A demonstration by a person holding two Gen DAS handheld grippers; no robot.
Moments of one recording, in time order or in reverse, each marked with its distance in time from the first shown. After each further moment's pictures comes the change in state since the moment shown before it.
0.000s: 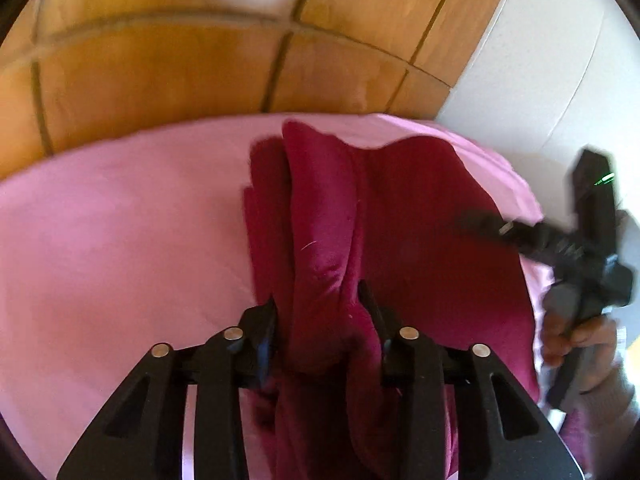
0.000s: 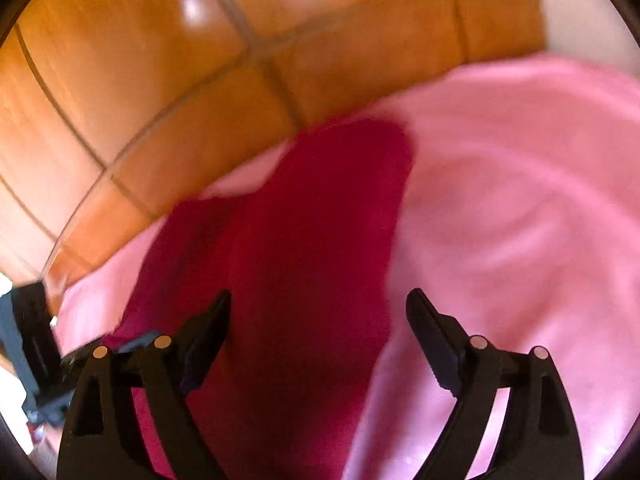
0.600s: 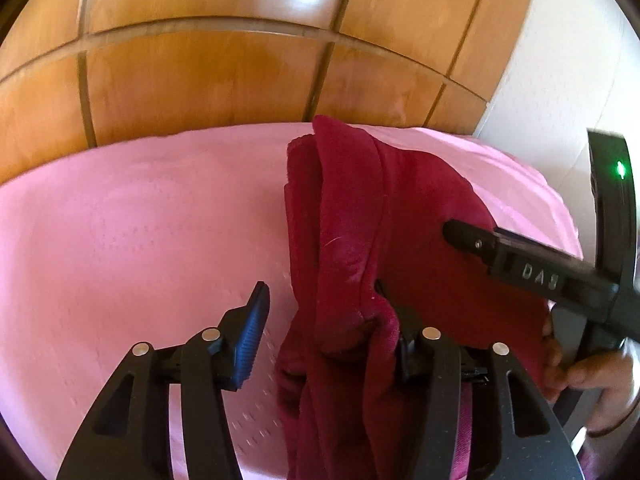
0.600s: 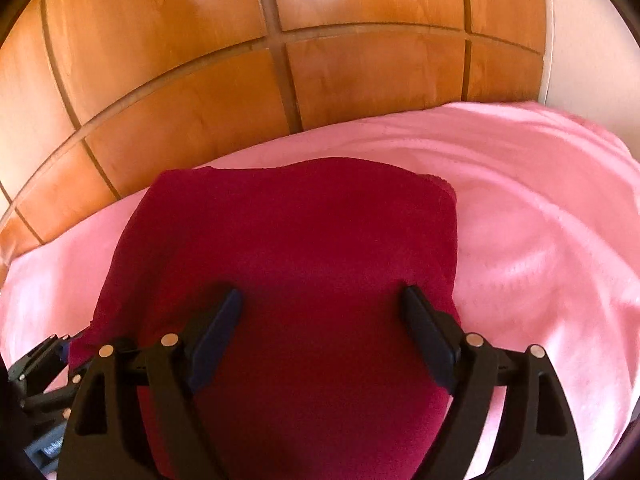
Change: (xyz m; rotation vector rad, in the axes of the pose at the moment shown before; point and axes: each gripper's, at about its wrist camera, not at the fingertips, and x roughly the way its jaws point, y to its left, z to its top) left arm 0.006 -0.005 -0.020 -0.083 -0.042 0.115; right arm 0.042 0.054 -0.012 -0.144 -0.008 -0.179
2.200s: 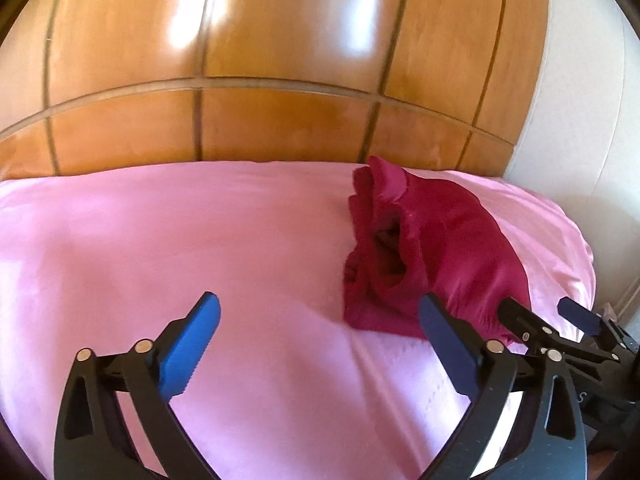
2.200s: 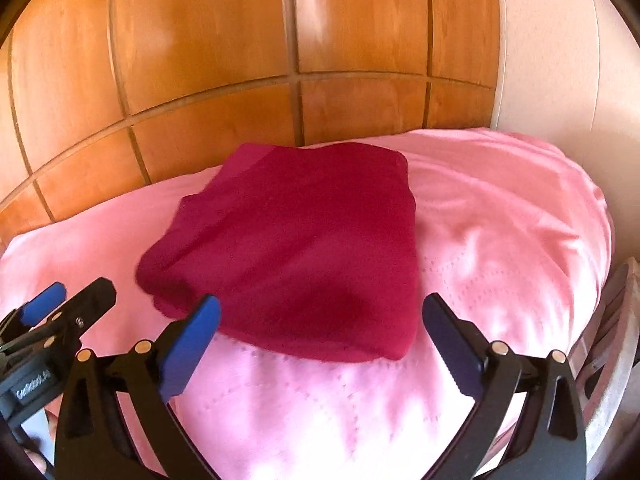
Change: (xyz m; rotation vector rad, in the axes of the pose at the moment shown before) left arm -0.134 0.000 -0.082 -0.046 -0.194 0.195; right arm -0.134 0.054 -0.115 -0.018 -0.150 -0.122
